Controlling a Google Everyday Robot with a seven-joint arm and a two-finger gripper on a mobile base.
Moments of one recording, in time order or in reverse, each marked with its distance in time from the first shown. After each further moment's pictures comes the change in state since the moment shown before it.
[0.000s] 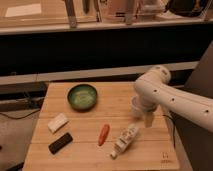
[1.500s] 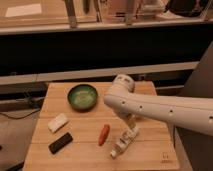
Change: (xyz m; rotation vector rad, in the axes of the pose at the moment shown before) arm -0.088 -0.015 0.021 0.028 0.049 -0.404
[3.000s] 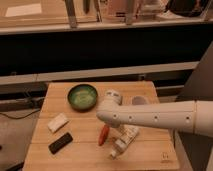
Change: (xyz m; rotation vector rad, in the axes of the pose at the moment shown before) arm -0.053 -0.021 0.068 0.074 -0.042 -0.286
